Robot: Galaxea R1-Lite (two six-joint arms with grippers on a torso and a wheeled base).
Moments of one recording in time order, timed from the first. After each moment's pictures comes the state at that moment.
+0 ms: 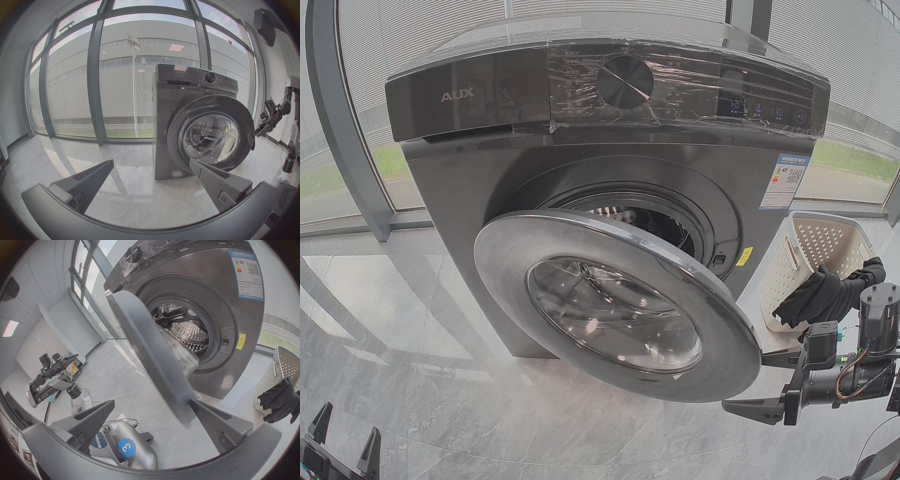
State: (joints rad) left arm 0.00 0.02 -0.02 0.00 0.00 0.00; right arm 0.51 1.35 -0.34 -0.51 0.34 0.01
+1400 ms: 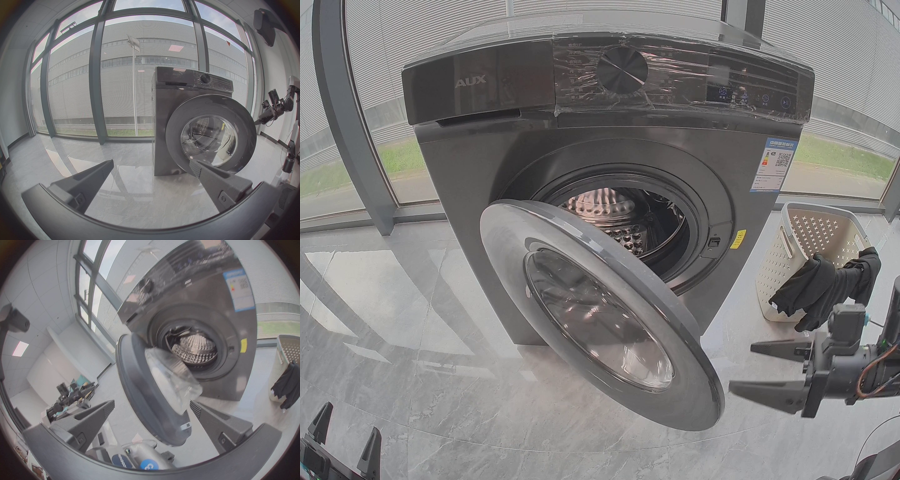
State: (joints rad) left arm 0.00 0.02 -0.02 0.00 -0.01 0.00; right arm 0.59 1.25 -0.34 -0.62 0.36 0.25
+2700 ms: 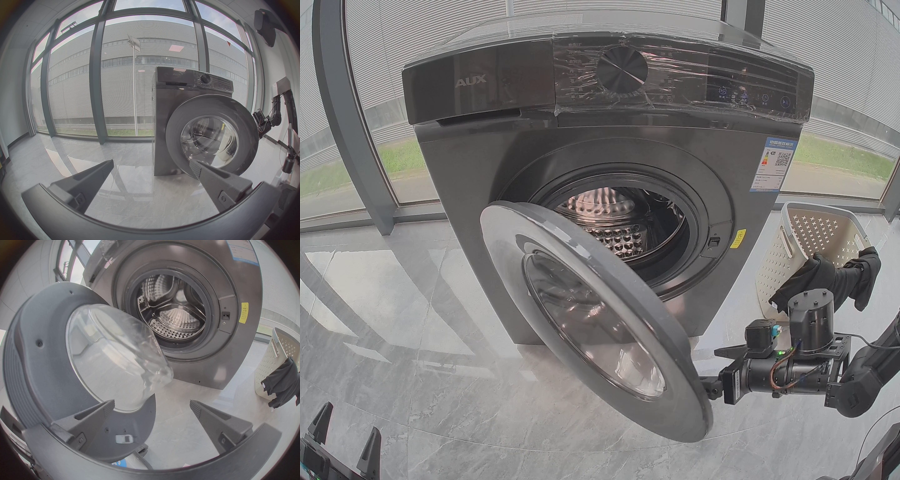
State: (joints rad) left arm 0.00 0.02 -0.02 0.00 -0.01 0.00; right arm 0.52 1.78 -0.39 -0.86 0.22 0.10
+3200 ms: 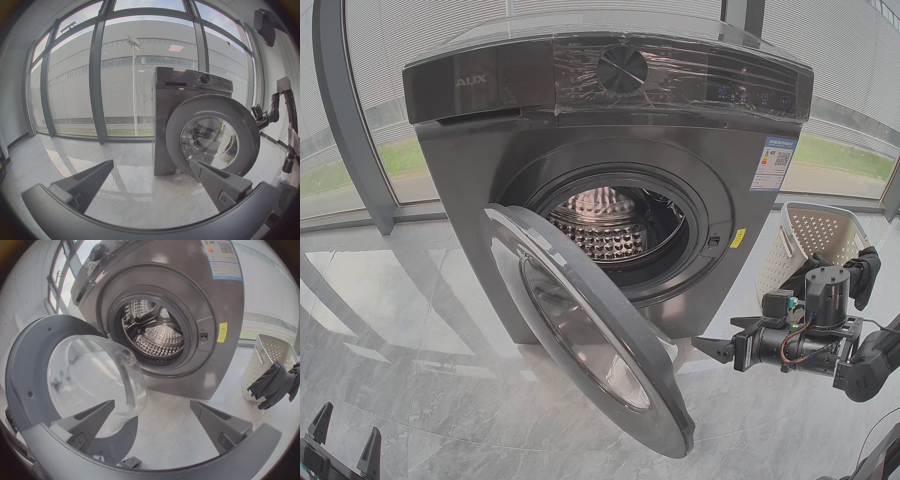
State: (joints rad) left arm 0.00 0.02 -0.02 0.00 -0.01 0.00; right arm 0.47 1.73 -0.45 -0.86 0.15 0.14
